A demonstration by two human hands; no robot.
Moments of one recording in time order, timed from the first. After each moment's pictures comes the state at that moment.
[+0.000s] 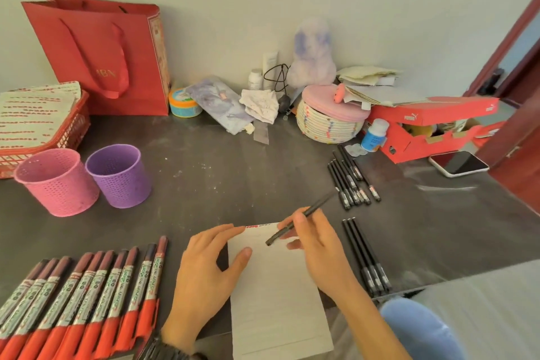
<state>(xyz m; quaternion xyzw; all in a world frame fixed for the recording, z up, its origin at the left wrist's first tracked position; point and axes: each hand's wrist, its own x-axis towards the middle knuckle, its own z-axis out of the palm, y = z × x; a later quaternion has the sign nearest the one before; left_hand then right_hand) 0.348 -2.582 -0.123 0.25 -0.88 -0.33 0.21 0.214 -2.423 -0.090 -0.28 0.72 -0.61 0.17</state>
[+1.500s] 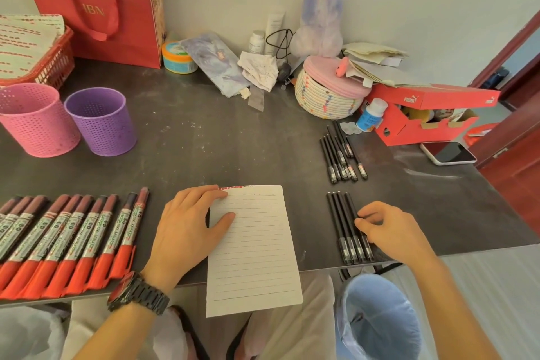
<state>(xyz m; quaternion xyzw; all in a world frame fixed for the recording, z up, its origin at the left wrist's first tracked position) 0.338 -2.583 -0.142 0.28 -0.92 -0.23 0.15 0.110 -2.292 -0.082 -0.19 0.95 -0.18 0.17</state>
